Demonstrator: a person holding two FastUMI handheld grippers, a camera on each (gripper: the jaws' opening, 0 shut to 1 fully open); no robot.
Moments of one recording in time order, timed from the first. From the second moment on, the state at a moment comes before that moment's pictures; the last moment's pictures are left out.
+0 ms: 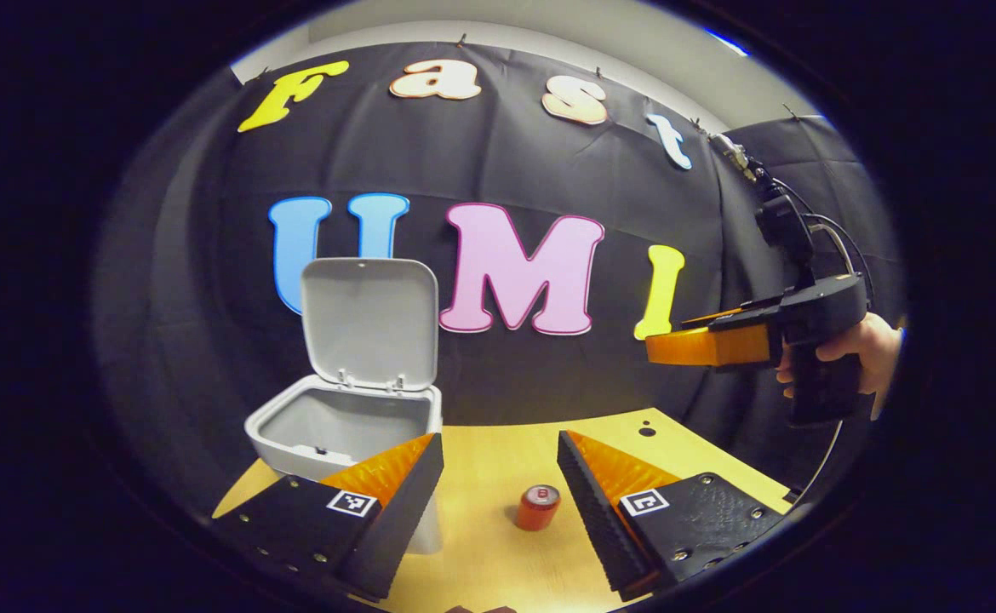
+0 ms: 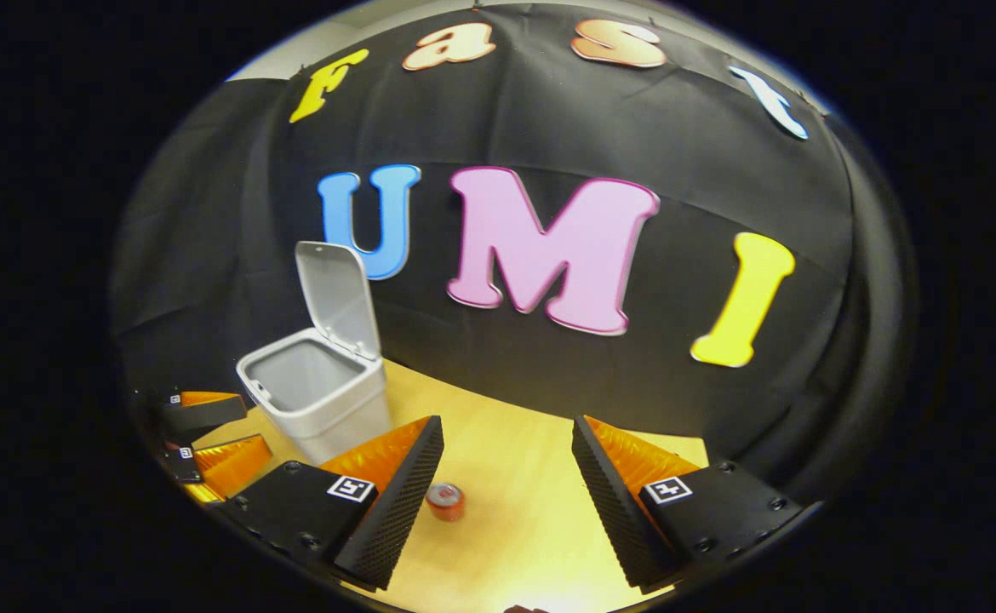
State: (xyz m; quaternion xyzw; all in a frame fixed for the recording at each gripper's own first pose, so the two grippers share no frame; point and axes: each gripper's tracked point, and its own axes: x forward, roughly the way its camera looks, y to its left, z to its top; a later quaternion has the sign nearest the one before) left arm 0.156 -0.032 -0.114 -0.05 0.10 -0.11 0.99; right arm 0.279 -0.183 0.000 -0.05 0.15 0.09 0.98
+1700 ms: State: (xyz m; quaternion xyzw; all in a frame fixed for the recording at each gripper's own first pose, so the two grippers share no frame) left arm 0.266 -0.121 -0.364 -0.02 0.31 -0.11 0.94; right arm 0.259 -0.273 -0.040 -0.01 0.23 -0.02 0.97
